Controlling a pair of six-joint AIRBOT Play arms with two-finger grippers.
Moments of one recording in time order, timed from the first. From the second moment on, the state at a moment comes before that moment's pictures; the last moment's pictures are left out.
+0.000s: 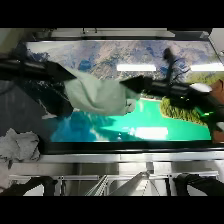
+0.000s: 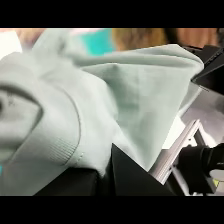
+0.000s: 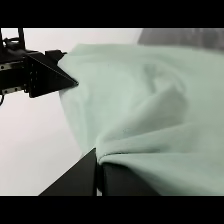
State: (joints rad) left arm 0.01 -1.25 1.44 0.59 -1.44 -1.13; right arm 0.19 -1.18 0.94 0.13 1.07 0.64
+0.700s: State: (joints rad) left arm 0.01 -0.88 1.22 0.56 -1.19 -1.15; right arm 0.16 -0.97 1.10 -0.32 0.85 0.85
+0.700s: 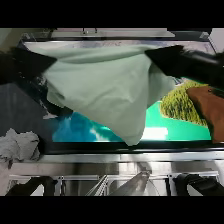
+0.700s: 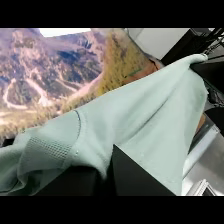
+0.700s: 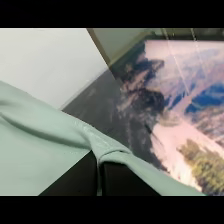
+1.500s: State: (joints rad) left arm 0.27 -1.36 1.18 0.76 -1.39 -1.10; right arm -0.11 -1.30 0.99 -0.43 1.23 1.02
